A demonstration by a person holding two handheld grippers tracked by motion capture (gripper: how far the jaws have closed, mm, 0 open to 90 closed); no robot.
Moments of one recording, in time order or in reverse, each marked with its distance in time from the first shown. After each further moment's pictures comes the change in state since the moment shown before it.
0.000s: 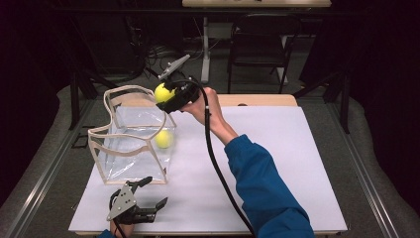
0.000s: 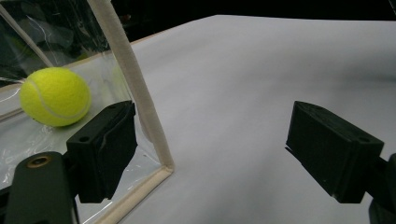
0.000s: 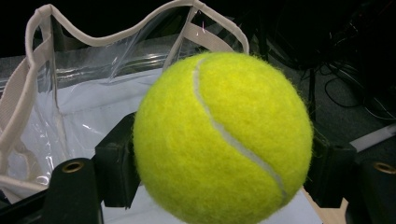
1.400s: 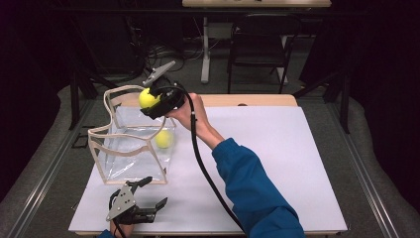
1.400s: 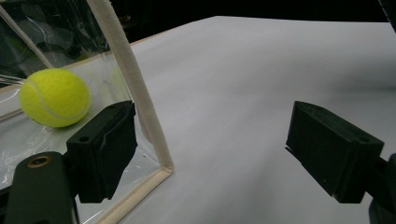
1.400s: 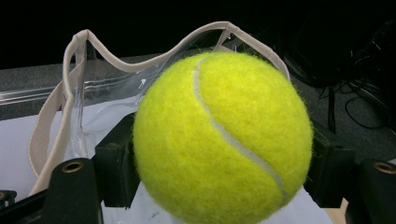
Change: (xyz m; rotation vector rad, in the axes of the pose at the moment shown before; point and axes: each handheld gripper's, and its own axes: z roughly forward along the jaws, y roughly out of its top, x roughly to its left) left arm 0.001 0.000 -0.001 0.001 -0.006 0.002; right arm 0.025 0.012 0.024 -0.058 0.062 -0.017
